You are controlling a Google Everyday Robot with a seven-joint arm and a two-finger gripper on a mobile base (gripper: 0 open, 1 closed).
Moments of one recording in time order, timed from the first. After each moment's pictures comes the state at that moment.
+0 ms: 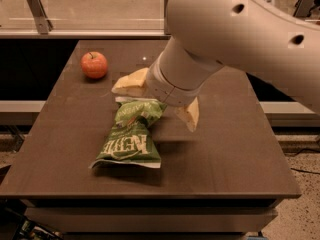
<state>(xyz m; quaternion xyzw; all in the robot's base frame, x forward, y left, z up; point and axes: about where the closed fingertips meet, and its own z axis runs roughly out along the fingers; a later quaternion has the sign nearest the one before) 0.472 0.008 0.883 -0.96 0.15 -0.12 0.19</state>
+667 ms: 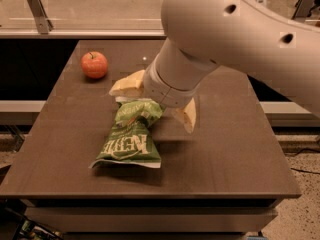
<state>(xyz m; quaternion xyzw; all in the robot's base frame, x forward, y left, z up) 0.472 0.013 0.878 -0.96 0.15 -0.11 0.19</state>
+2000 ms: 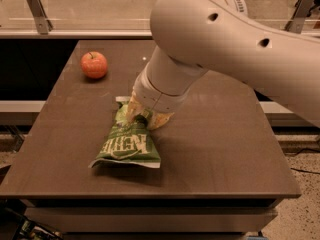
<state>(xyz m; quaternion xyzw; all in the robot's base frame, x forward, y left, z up) 0.466 0.031 0.860 -0.97 0.13 -0.08 0.19</state>
